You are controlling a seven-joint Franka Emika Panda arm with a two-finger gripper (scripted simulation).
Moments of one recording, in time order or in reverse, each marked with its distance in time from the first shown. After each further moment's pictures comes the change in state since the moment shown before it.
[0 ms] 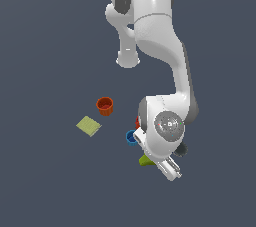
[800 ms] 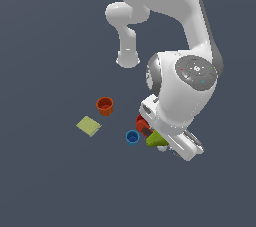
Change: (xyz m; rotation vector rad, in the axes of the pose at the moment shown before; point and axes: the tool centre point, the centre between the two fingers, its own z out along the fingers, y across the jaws) arm -0.034 0.015 -0.132 0.001 0.000 0.000
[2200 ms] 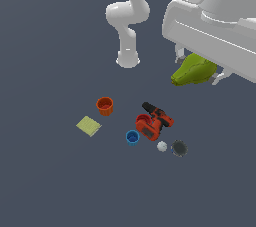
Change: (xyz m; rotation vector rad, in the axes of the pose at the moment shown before) arm -0.059 0.021 -0.245 0.002 0.002 0.000
